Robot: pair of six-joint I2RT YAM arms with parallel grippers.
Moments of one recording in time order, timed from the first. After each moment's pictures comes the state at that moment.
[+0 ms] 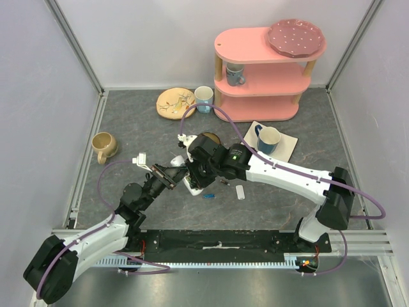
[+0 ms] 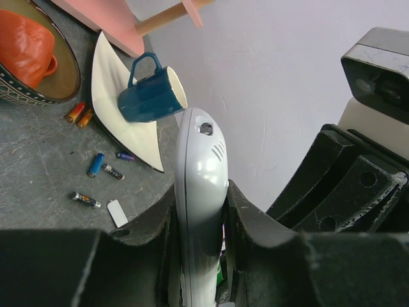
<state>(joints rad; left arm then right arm) -0.63 0.77 0.03 0.90 0.08 -1.21 1.09 1.61 1.46 -0.72 -0.06 0.45</state>
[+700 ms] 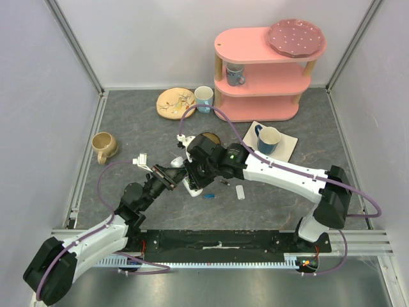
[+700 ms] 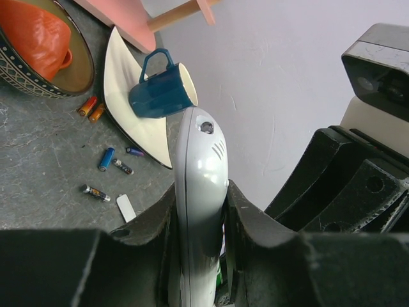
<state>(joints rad) -0.63 0.74 0.03 0.83 0.07 -1.21 1.09 1.64 1.46 -0.71 -0.09 0.47</state>
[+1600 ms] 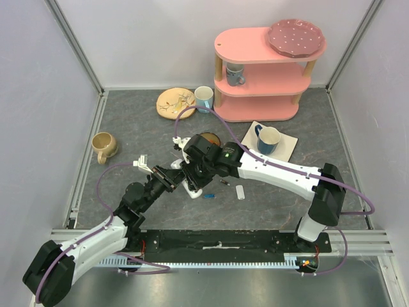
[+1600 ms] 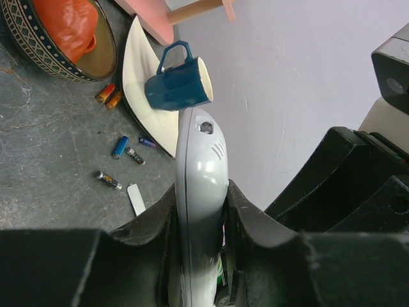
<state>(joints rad) -0.63 0.70 0.03 0.72 0.05 -1.24 1.08 1.69 1.50 -0.74 -0.11 0.41</state>
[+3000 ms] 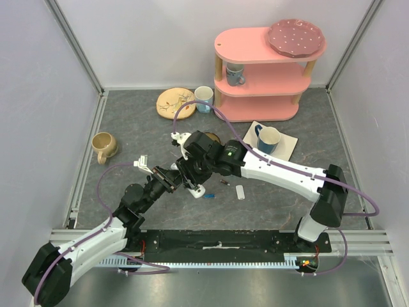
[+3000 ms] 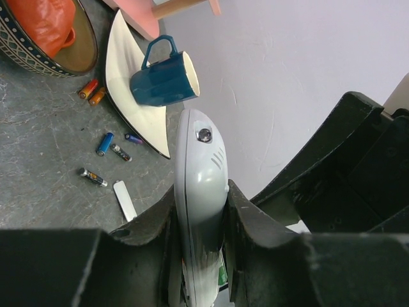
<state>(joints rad) -0.65 0.66 0.03 0.71 0.05 -1.25 1.09 1.68 1.54 -0.73 -0.09 0.39</state>
